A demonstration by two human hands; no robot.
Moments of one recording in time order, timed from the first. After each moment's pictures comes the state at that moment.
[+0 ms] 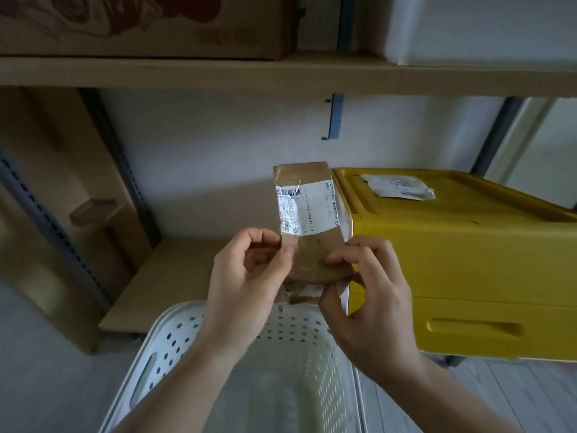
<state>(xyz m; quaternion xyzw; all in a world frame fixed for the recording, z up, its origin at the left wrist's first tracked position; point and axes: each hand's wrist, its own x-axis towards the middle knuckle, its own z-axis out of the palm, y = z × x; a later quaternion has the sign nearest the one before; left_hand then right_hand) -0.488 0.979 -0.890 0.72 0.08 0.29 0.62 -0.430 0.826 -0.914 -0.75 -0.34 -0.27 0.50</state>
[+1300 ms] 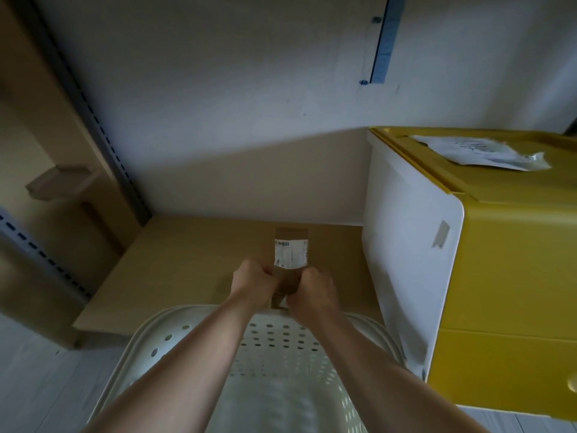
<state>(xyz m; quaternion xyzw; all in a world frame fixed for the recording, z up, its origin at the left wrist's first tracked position) -0.331 1.104 -1.089 0.82 0.35 -0.01 0.44 -0.302 0.982 -1.089 -0.92 -0.13 0.17 0.32</state>
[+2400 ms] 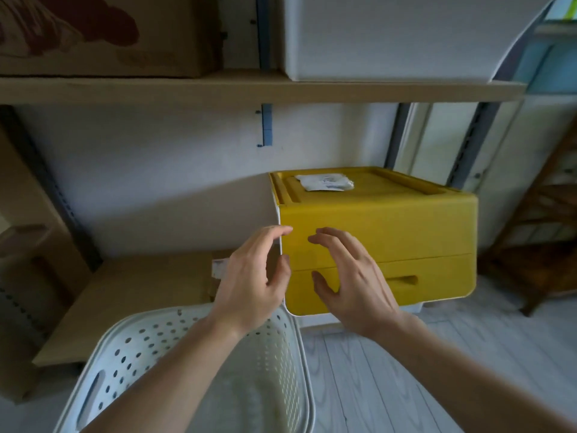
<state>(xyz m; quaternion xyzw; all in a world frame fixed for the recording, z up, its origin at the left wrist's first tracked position) -0.467 0.931 -0.916 0.88 -0.13 0.30 0.34 -0.424 0.741 -0.923 -0.86 -0.34 -0.22 0.31</state>
